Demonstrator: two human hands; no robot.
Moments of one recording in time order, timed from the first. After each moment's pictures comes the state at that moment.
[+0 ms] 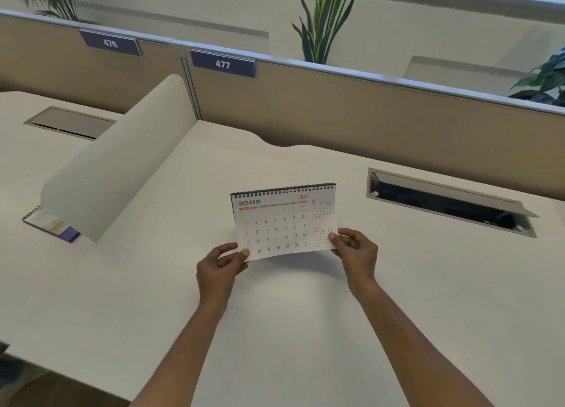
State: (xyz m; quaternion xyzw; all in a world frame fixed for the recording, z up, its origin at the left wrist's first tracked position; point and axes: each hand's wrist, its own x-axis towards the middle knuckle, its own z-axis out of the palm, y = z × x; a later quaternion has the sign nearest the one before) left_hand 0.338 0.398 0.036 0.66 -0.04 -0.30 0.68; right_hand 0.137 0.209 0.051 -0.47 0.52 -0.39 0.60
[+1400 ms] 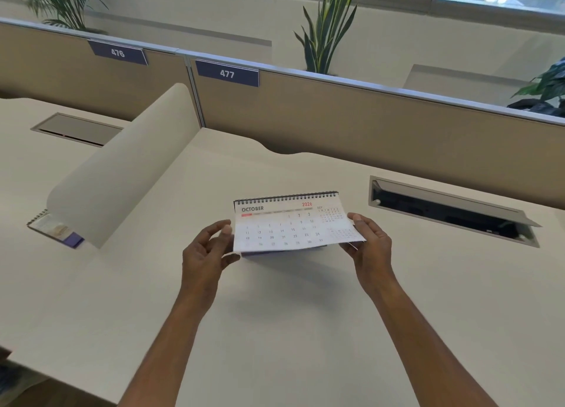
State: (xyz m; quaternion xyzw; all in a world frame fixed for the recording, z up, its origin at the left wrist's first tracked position) left_hand 0.361 0.404 0.101 0.58 -0.13 -0.32 0.74; right_hand 0.137 0.199 0.111 -0.41 0.43 -0.40 0.70
